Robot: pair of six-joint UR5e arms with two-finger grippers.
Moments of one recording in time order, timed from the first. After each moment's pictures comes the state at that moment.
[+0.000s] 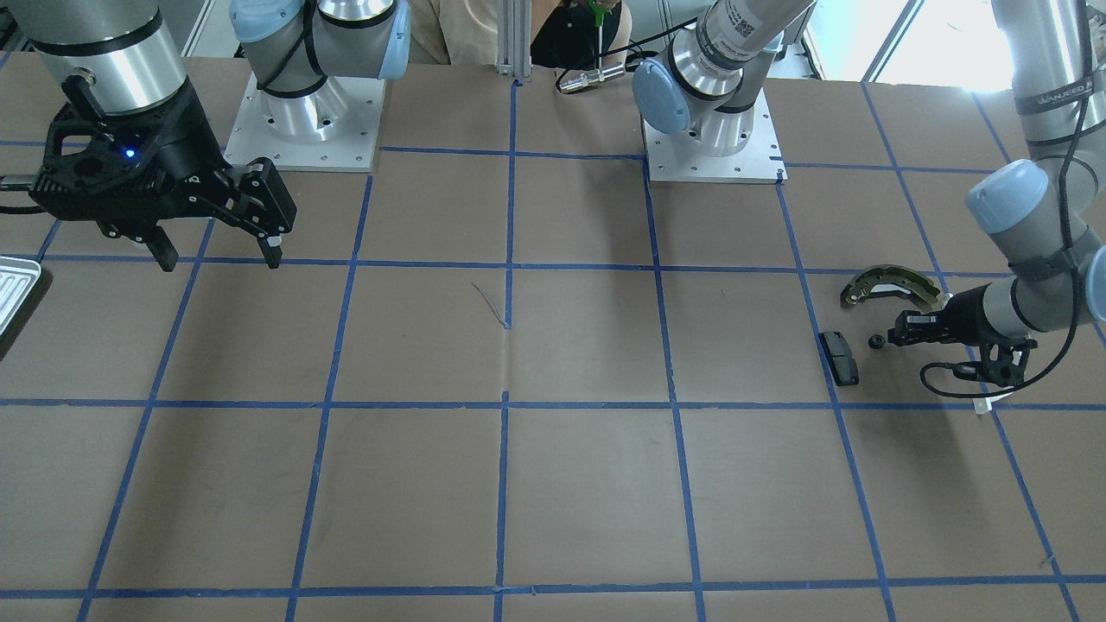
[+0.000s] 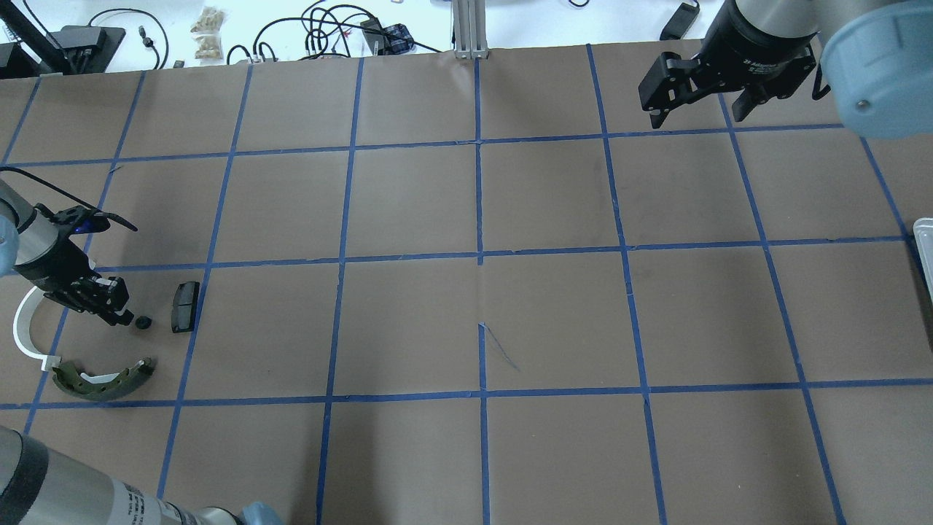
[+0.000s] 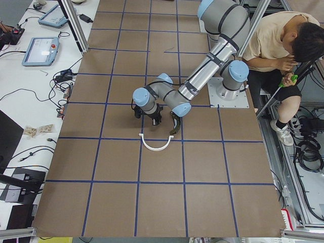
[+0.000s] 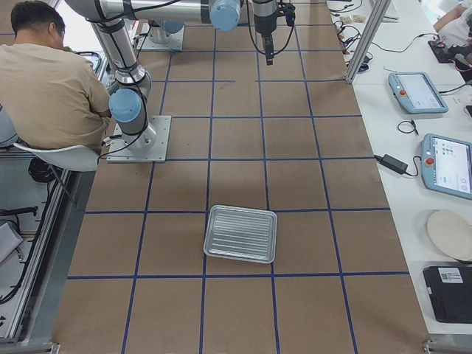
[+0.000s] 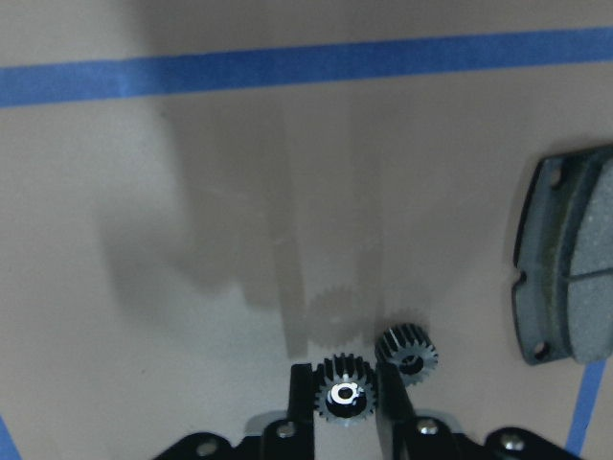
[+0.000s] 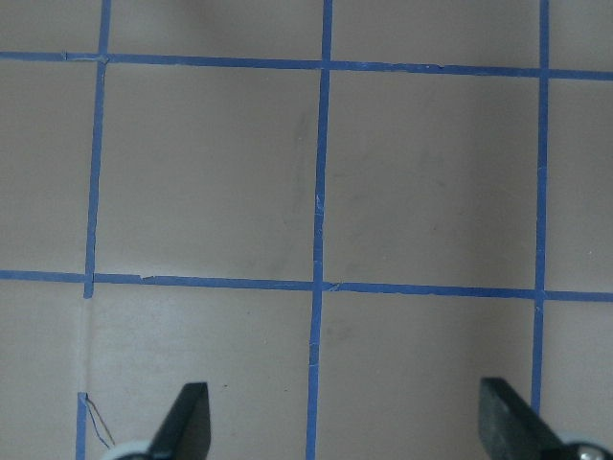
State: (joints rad) left arm -0.89 -1.99 -1.83 -1.20 1.65 0.75; right arm 1.54 -1.56 1.58 -1.78 -1.55 -0.08
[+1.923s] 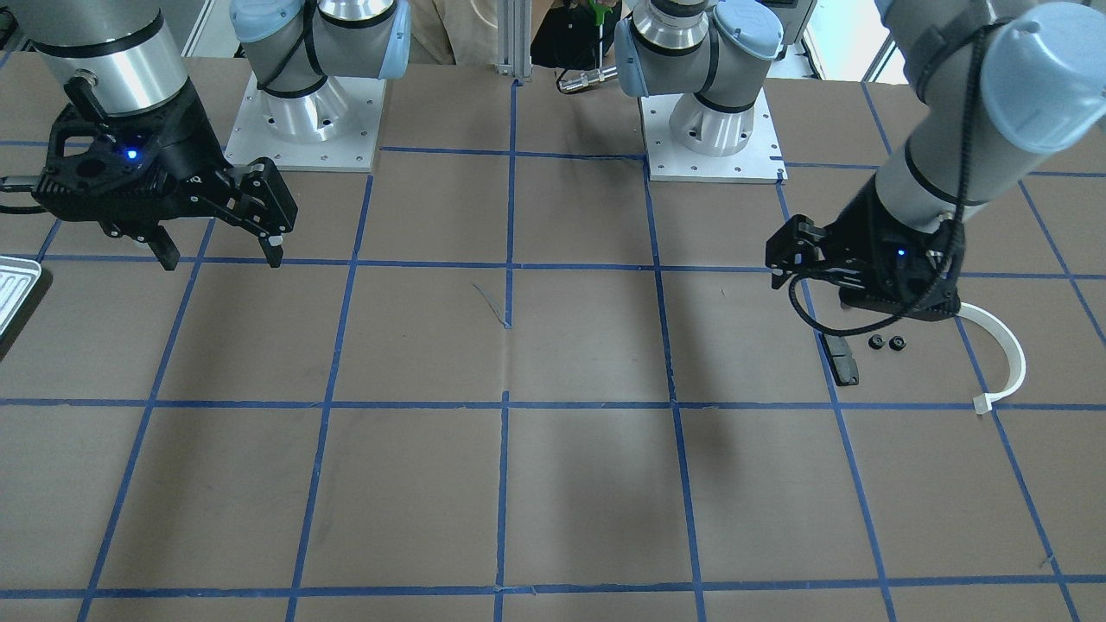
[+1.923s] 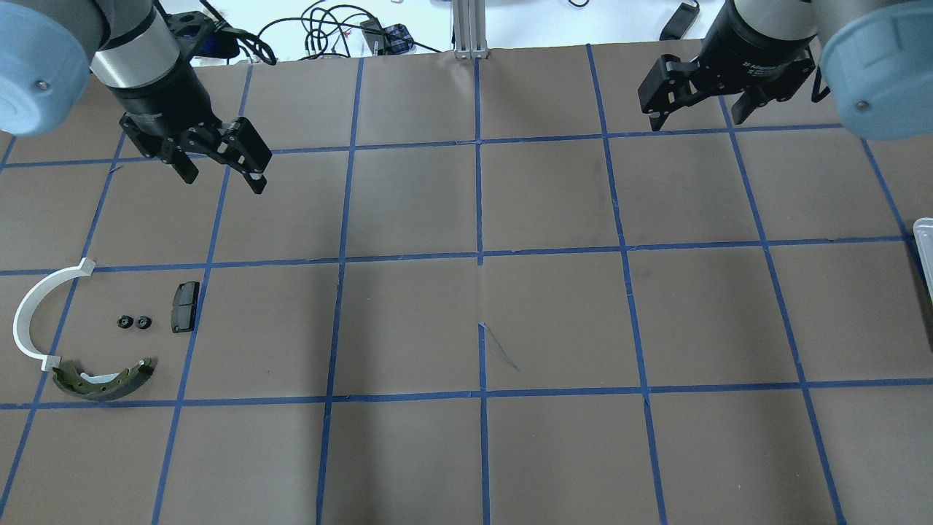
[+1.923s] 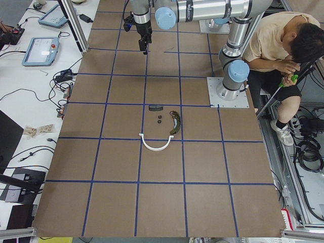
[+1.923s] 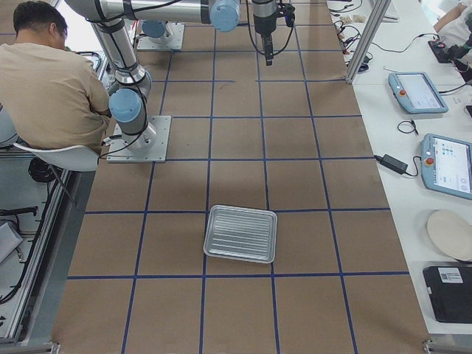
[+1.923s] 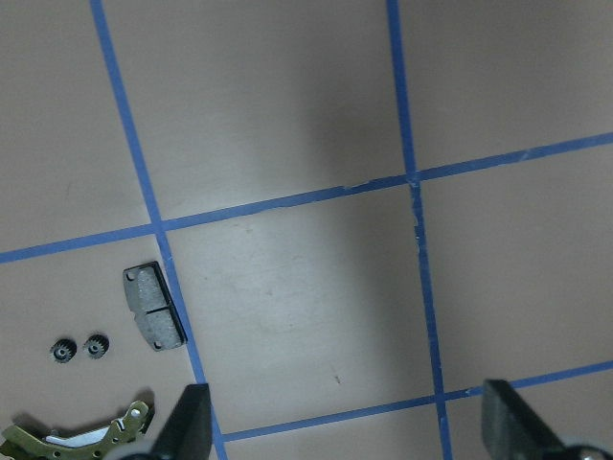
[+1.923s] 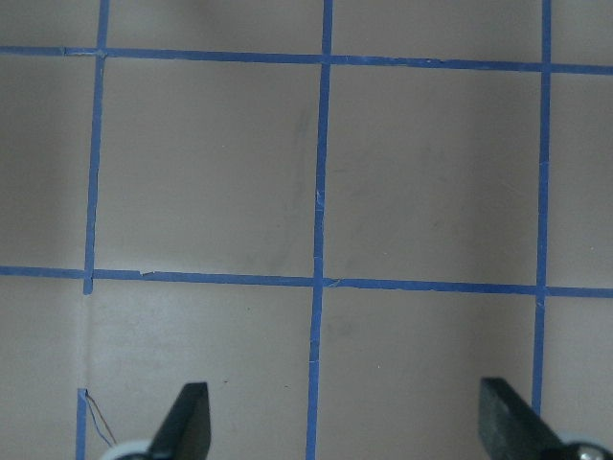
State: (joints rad) left arm -1.49 -1.67 -1.54 -1.61 1.57 0.32; right arm 1.54 -1.56 1.59 -1.77 -1.55 -0.08
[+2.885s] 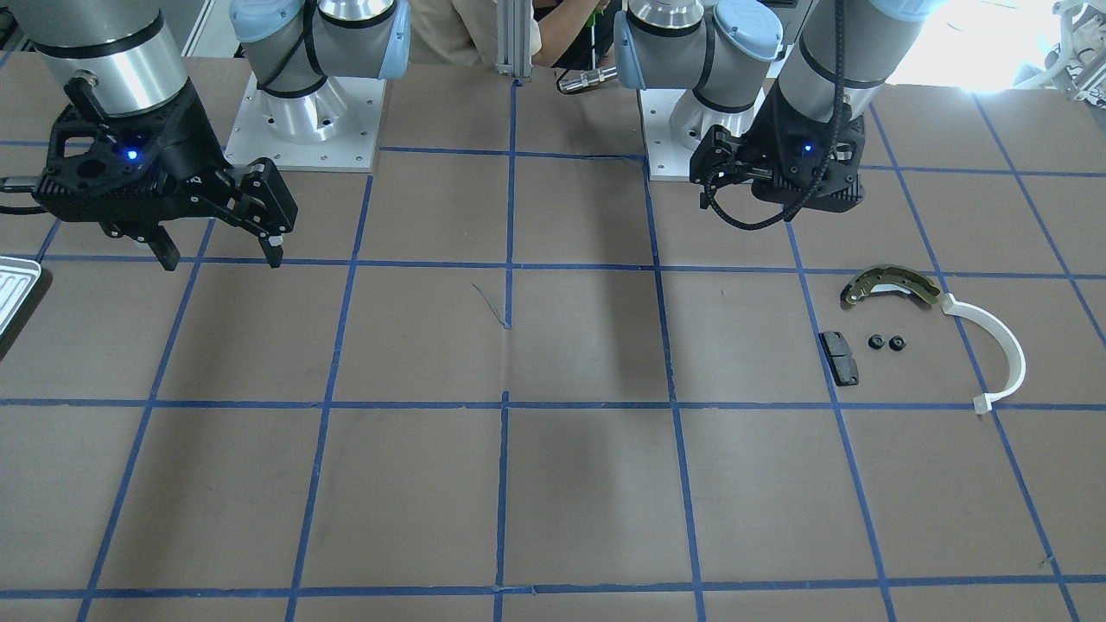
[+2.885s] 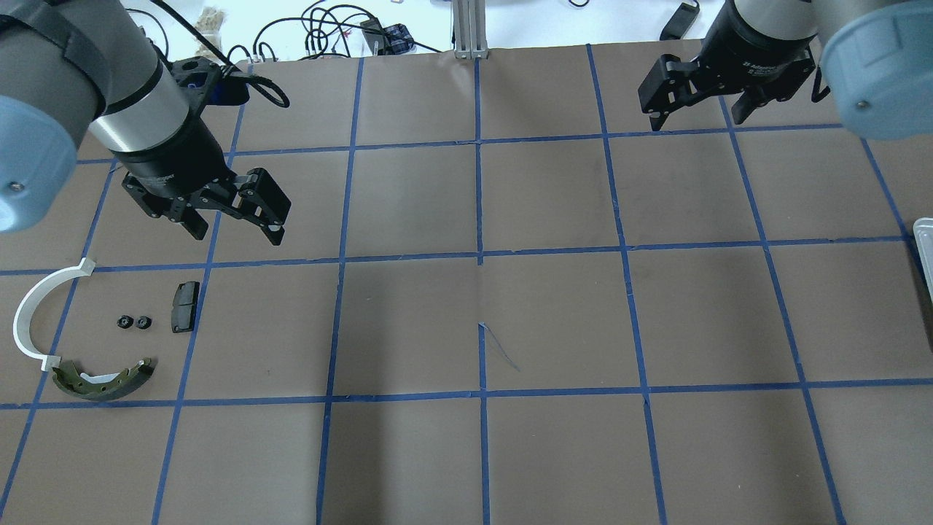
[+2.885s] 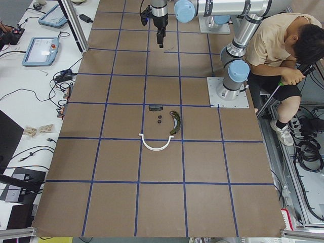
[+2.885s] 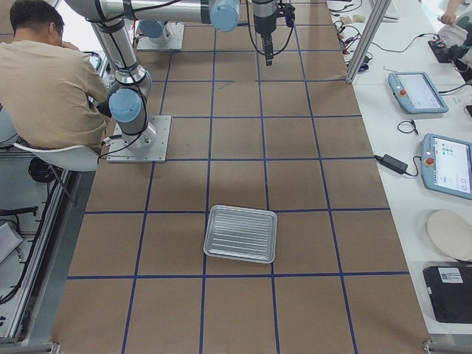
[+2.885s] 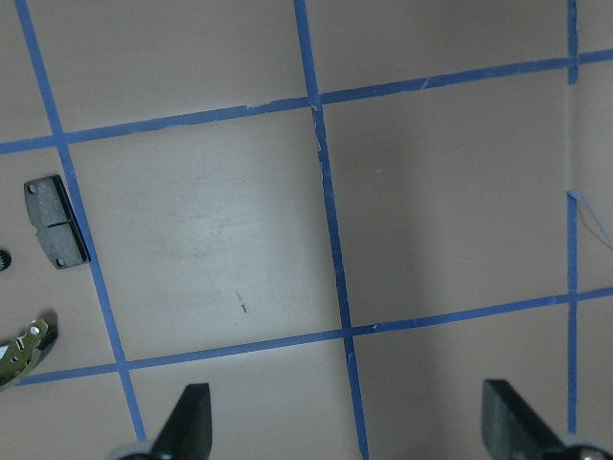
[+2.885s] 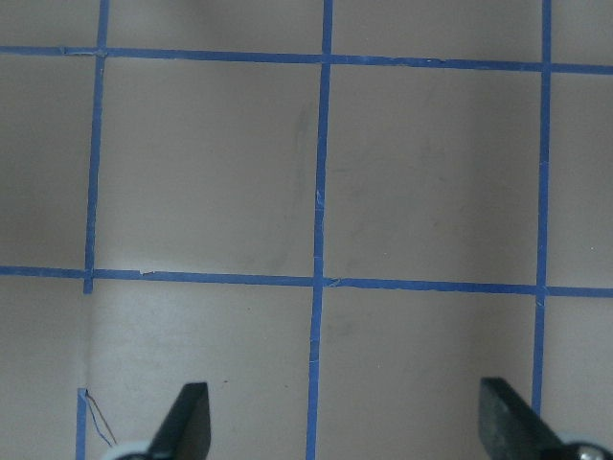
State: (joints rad) left arm -1.52 -1.50 -1.68 -1.63 1.56 0.18; right arm 1.54 -1.56 1.59 -1.77 -1.55 -0.08
